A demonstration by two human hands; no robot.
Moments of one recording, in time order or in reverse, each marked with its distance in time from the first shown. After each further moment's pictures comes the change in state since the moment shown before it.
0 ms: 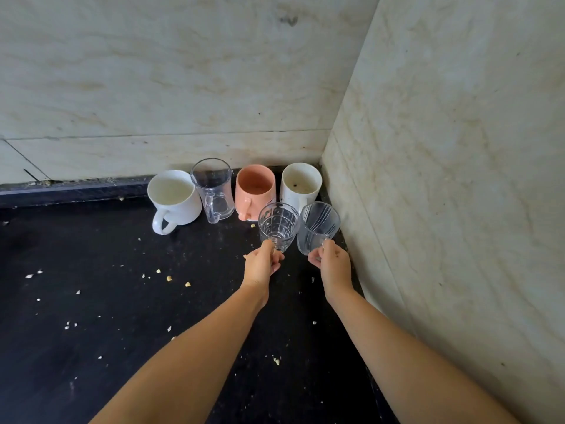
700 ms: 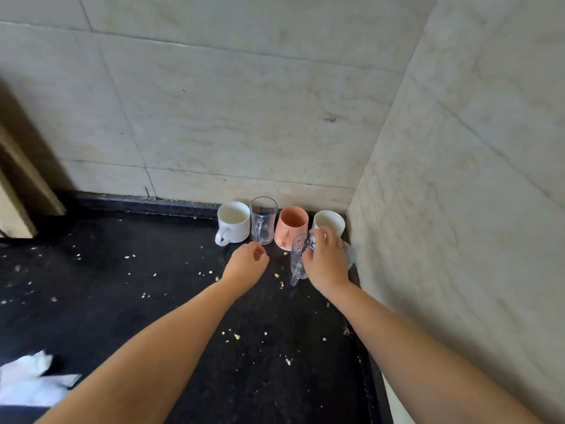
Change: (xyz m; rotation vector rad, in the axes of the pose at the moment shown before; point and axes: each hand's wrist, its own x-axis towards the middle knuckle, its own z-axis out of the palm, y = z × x) left_hand -0.101 0.068 -0.074 0.870 0.252 0.463; right_hand -0.080 -0.081 0.005 -0.931 -0.112 -0.886
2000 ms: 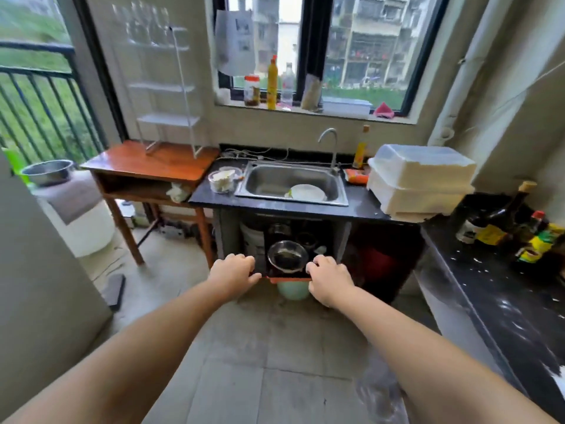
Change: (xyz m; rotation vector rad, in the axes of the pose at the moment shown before) left_hand -0.866 -0.372 -0.236 0.456 0.777 -1.171; right_hand -0.694 -0.530 0.081 -0.265 -0.502 -1.865
